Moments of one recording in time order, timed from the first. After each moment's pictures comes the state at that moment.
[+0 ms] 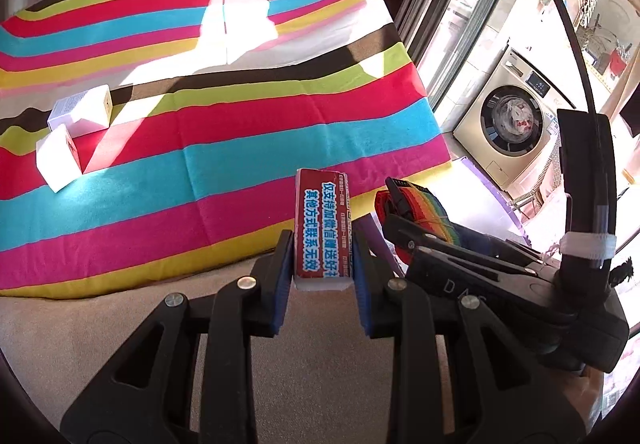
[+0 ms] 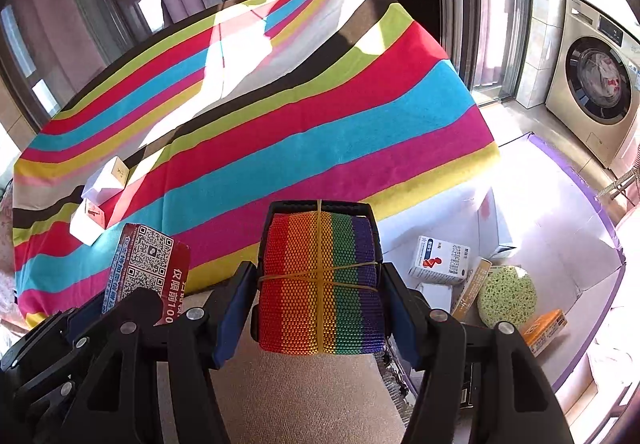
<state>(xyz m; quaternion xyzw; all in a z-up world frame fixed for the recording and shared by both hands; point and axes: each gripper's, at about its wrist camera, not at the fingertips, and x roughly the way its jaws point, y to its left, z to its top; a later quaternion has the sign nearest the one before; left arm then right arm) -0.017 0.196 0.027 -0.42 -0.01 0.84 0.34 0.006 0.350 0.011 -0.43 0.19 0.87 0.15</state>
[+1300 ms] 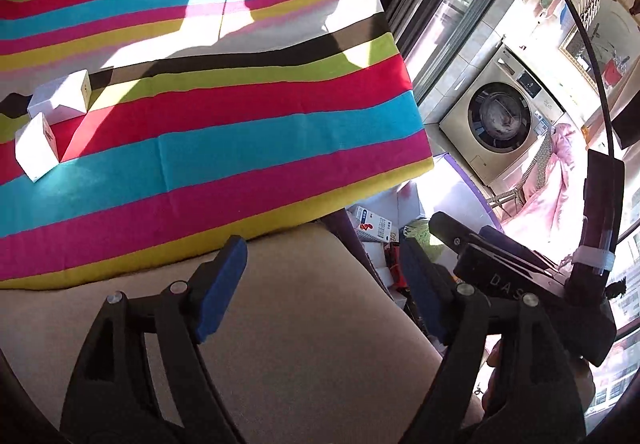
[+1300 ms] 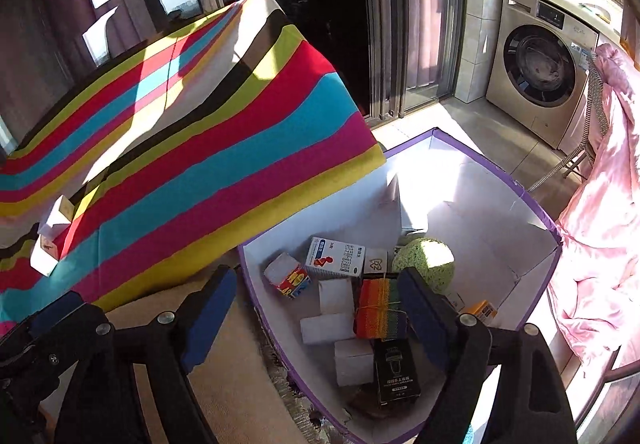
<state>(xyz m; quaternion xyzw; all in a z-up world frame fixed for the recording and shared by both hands) -0.023 0.194 0.035 -0.46 -0.04 0.83 0.32 0.050 0.395 0.029 -0.41 0.18 0.86 0.23</state>
